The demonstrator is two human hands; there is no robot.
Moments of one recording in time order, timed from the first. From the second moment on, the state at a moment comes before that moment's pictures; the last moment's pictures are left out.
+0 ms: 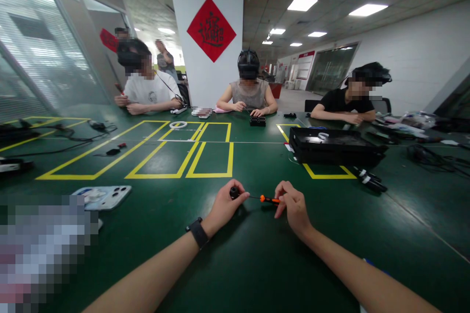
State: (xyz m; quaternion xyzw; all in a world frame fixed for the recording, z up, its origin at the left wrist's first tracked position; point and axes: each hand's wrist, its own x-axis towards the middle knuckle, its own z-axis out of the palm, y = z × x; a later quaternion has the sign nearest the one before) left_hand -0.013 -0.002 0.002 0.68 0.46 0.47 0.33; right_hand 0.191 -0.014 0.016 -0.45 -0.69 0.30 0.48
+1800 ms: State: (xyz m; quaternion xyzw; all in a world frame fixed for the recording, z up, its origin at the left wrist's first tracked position) left_hand -0.013 -0.002 0.002 0.66 0.47 0.48 0.34; right_hand 0.199 -0.008 0.018 -0.45 -0.78 0.30 0.32
